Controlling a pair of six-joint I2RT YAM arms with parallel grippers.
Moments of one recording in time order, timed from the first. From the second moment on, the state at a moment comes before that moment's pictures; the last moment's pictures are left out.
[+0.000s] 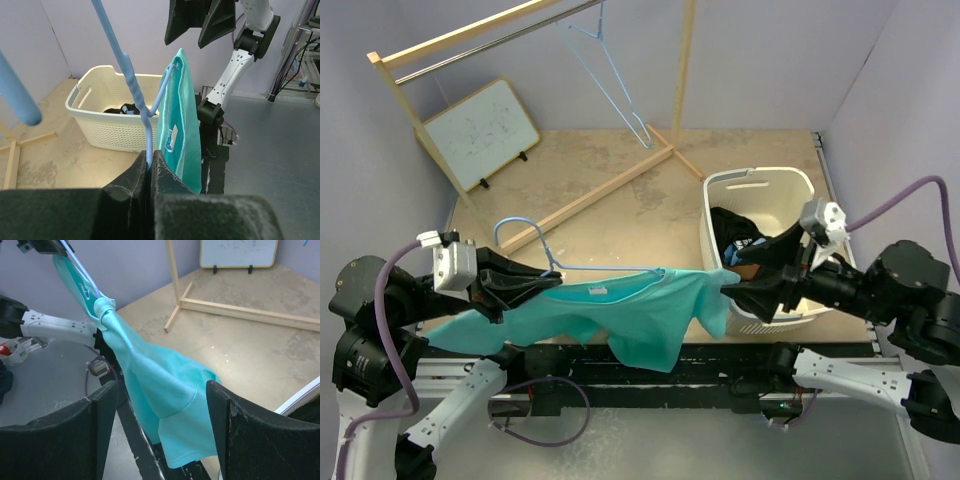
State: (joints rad) left arm -0.39 0.59 1.33 -0.61 0.91 -0.08; right arm 1.05 0.71 1.43 -0.86 -0.03 0.19
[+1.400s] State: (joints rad) left arm -0.39 0.46 1.32 -0.64 0.62 -0.09; right arm 1.06 0.78 1.19 -0.82 0.21 0.41
